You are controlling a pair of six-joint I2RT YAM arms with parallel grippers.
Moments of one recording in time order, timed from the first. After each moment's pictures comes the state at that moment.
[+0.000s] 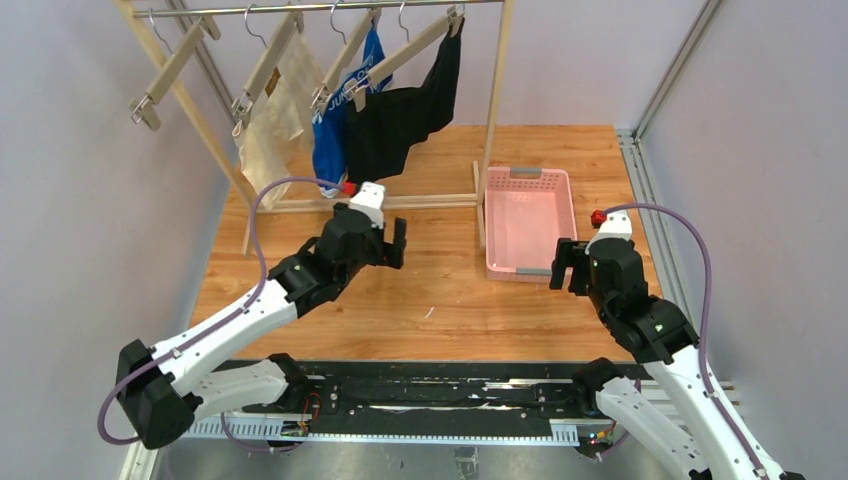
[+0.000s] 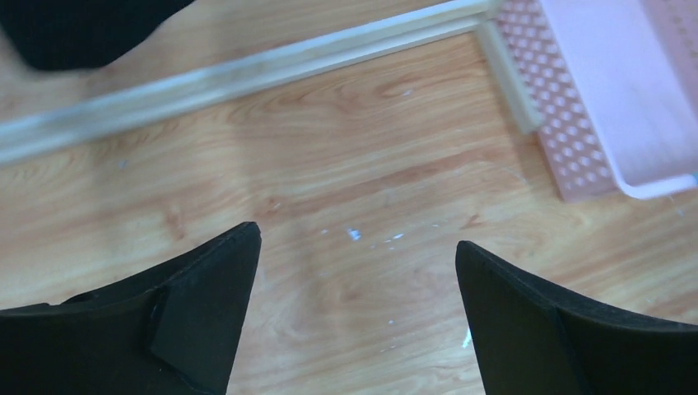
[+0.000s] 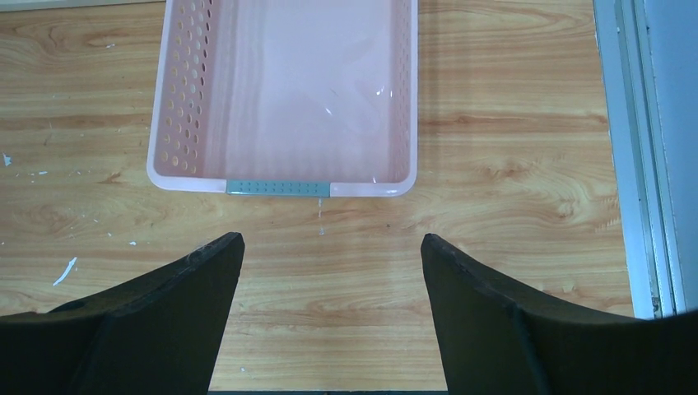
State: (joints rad) left arm -0.70 1.01 0.80 -0.26 -0.37 -0.29; right arm 0.47 0.62 0.82 -0.79 0.40 0.28
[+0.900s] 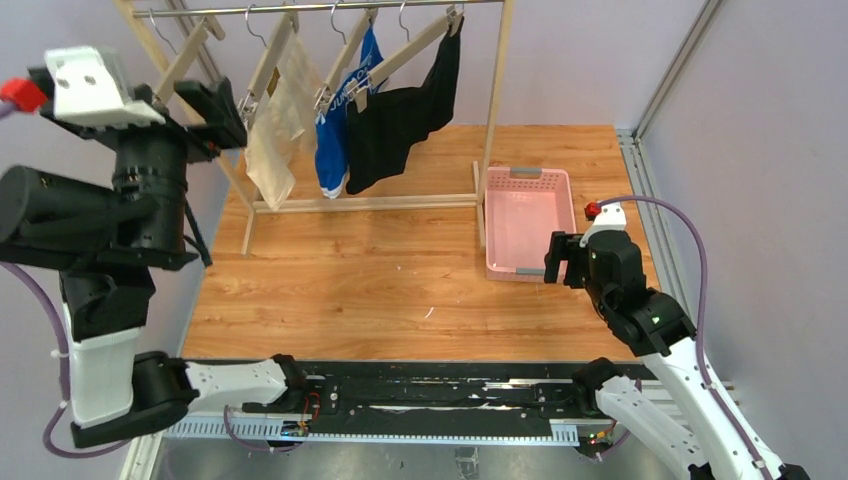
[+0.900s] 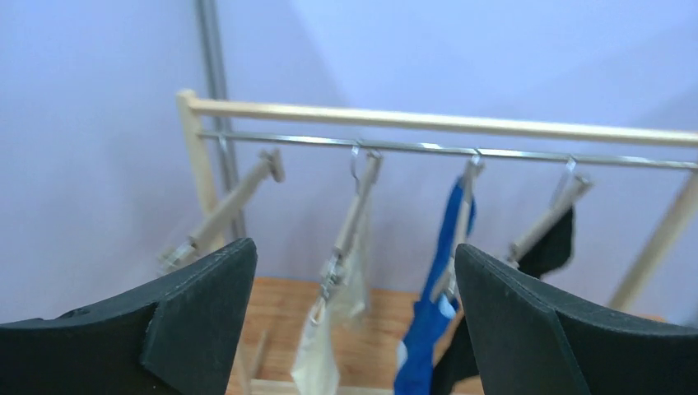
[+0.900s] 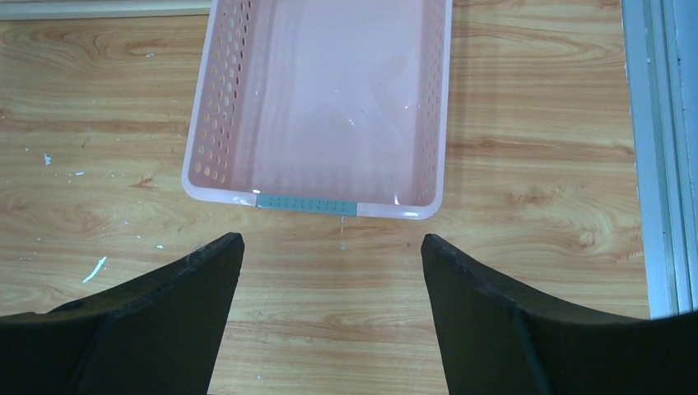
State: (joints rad) left arm -0.95 1.03 1.96 -0.39 -0.96 0.36; right arm 0.47 0.65 0.85 -0.74 0.35 0.26
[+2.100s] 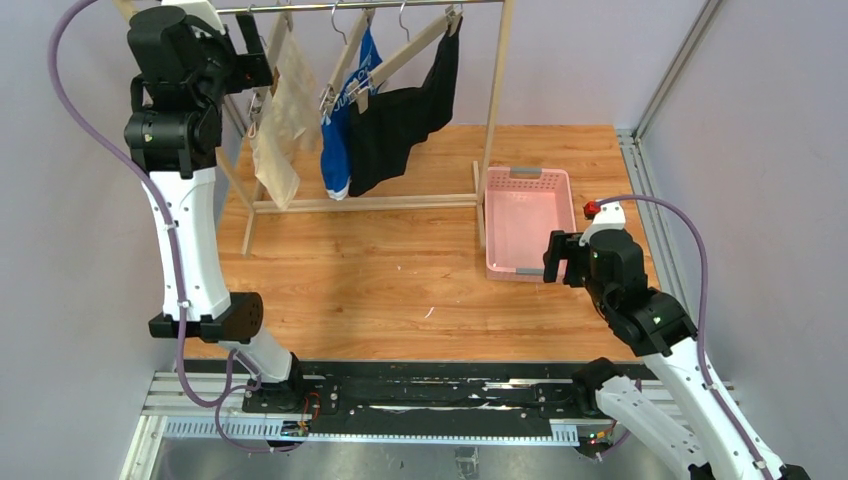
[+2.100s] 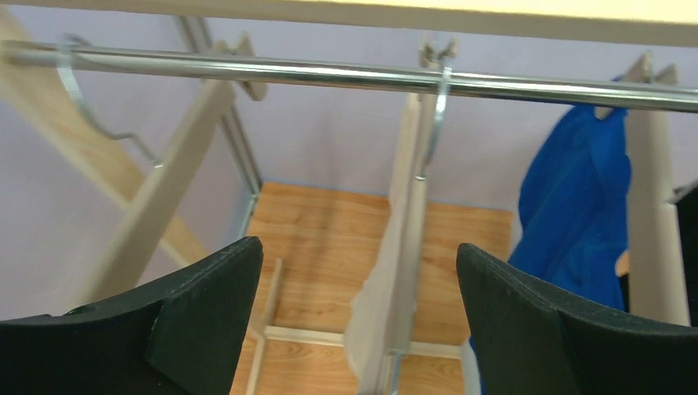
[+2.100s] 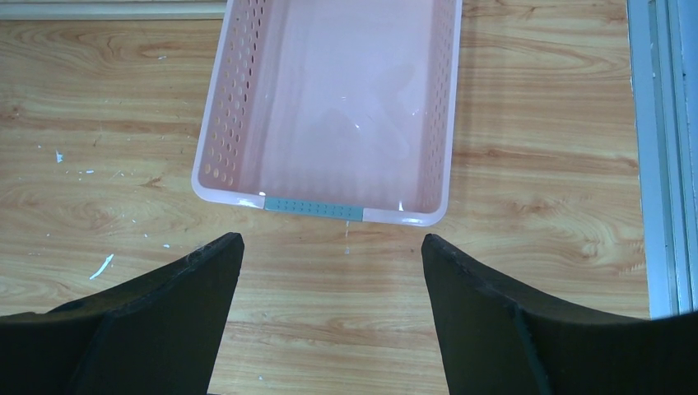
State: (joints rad) left arm -0.01 1.62 2.45 -0.92 -0.19 -0.03; right arm 0.47 0.65 0.86 -0.73 0.32 0.24
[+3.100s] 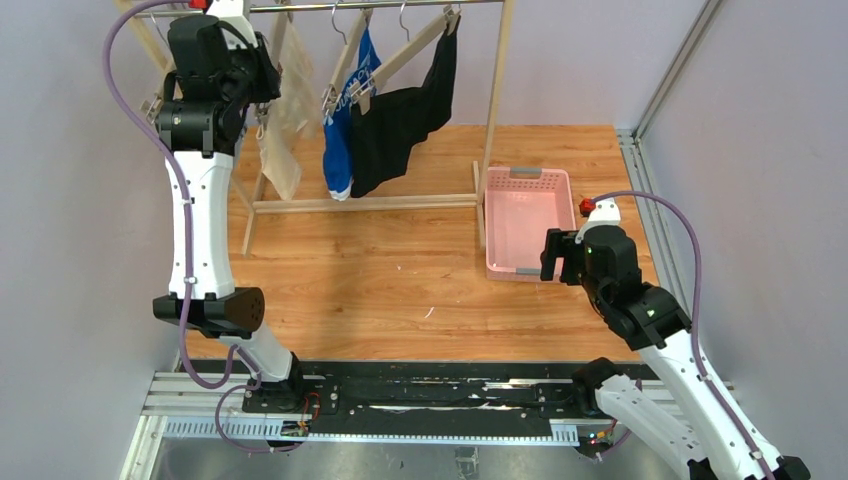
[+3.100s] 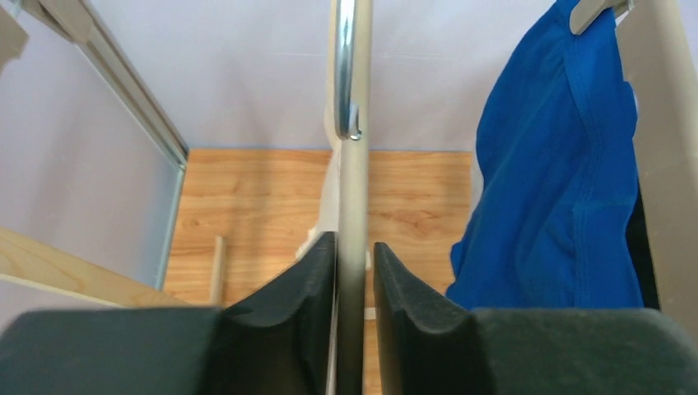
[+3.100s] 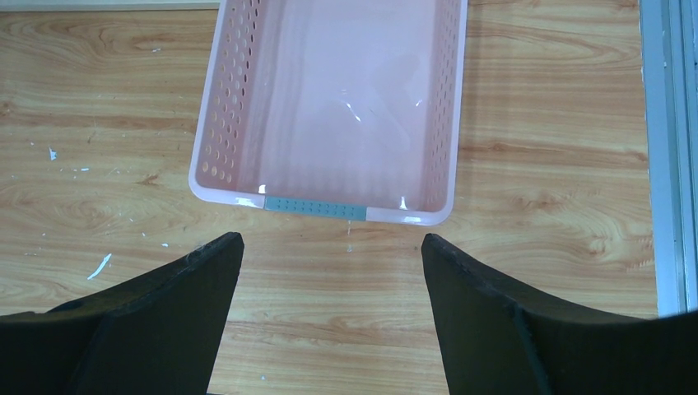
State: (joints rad) left arm -0.01 1.66 2.28 -0.87 0.01 -0.06; right arm 0.47 0.69 0.85 -0.72 0.32 0.25
